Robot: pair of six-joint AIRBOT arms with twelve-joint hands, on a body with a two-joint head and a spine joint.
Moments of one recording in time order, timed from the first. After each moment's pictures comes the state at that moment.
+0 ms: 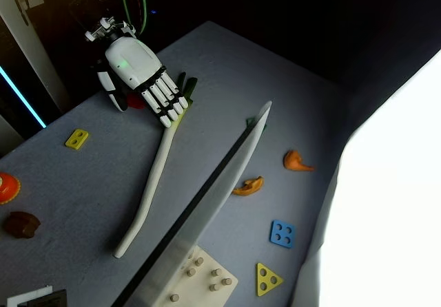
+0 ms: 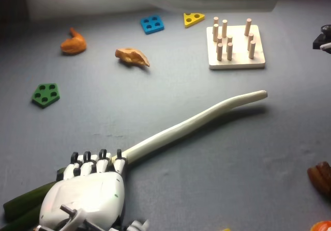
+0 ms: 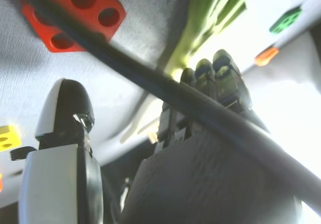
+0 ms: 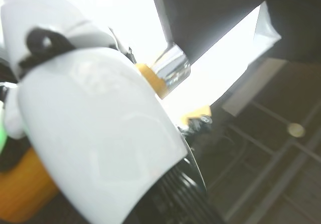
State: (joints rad) left arm 0.89 -1.24 0.46 1.67 1.45 -1.20; right arm -0.52 -1.16 1.47 0.28 1.01 -1.03
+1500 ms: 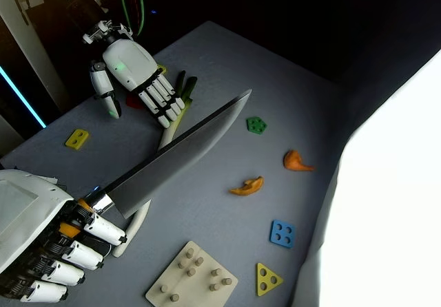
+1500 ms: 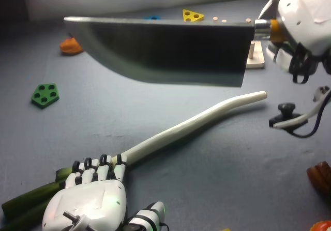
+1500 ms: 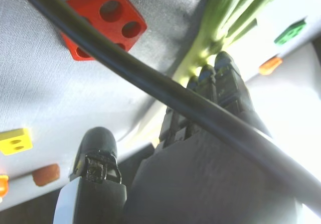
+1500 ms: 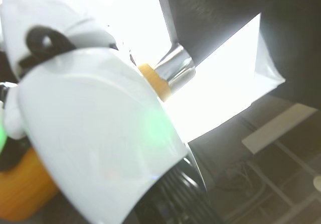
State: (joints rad) left arm 0.89 -1.26 0.46 1.63 1.46 -1.20; right arm -0.54 -1.15 0.90 0.86 1.15 -1.78
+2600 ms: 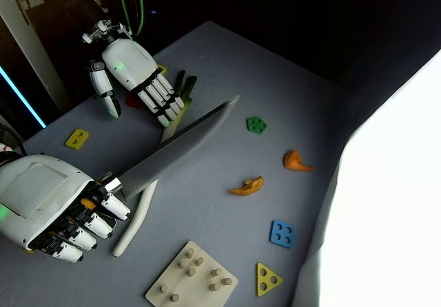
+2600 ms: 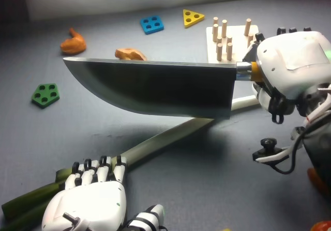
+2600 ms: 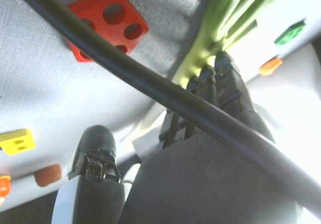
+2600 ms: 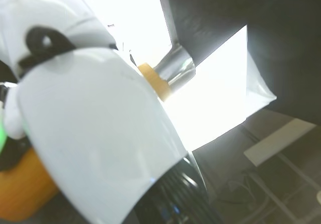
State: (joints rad) left arm 0.90 -1.26 0.45 1.63 1.46 -1.20; right arm -0.65 -1.30 0.95 0.85 1.29 -1.80
